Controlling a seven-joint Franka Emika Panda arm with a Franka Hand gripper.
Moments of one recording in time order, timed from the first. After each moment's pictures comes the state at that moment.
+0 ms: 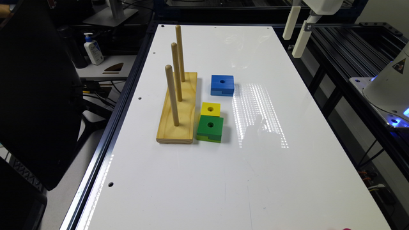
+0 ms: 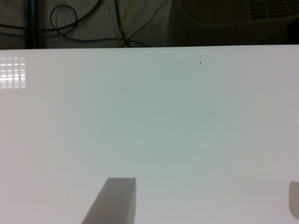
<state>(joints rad) -0.10 -0.49 0.00 -2.86 -0.01 2.37 0.70</state>
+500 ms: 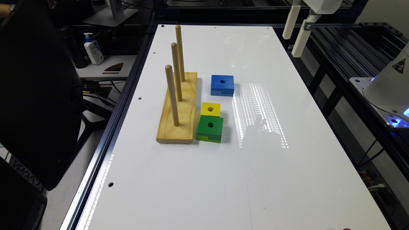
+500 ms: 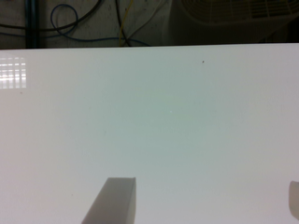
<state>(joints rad) -0.12 -0.49 0.00 -2.86 -0.01 2.37 0.69</state>
